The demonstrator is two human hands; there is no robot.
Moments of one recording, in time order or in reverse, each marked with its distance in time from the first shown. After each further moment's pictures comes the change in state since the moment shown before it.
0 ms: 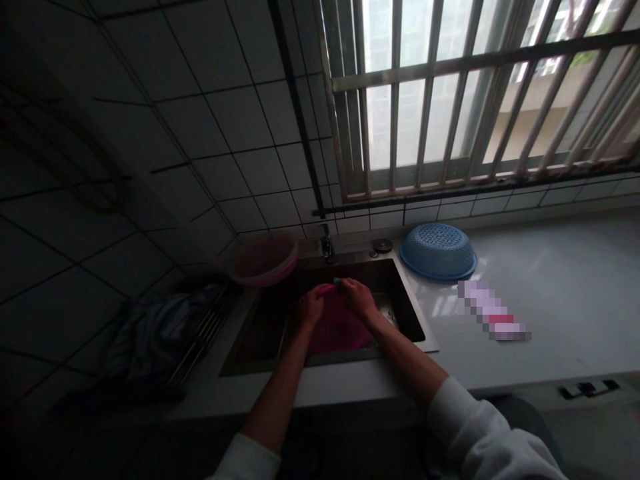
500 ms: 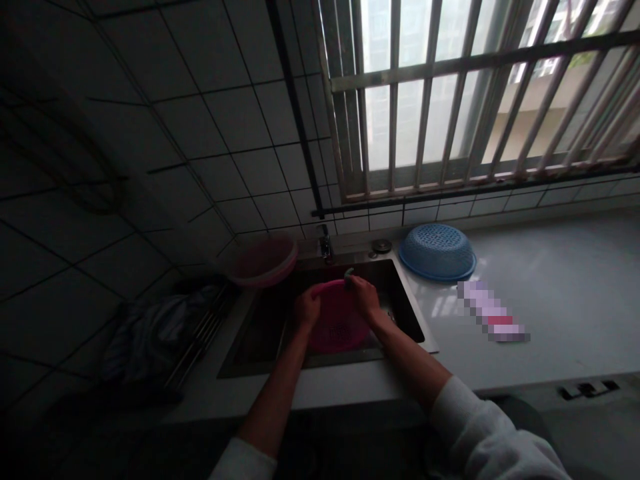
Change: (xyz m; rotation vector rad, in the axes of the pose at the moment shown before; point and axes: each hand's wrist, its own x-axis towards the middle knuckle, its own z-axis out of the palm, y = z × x) left_hand 0.005 -0.013 0.004 -0.050 0.114 0.019; right_hand -0.001 0.014 -0.004 -0.015 0.091 0.105
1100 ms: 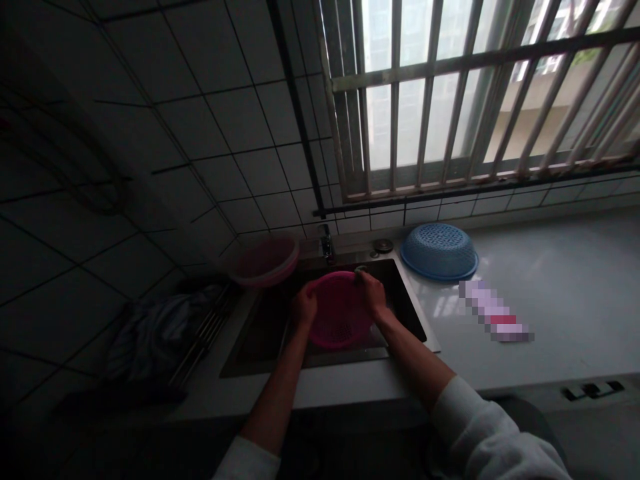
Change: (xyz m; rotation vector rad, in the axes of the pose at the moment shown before) left_hand 0.000 0.001 -0.008 -0.030 0.072 -0.034; right_hand 0.002 0.010 -0.007 -0.018 0.073 0.102
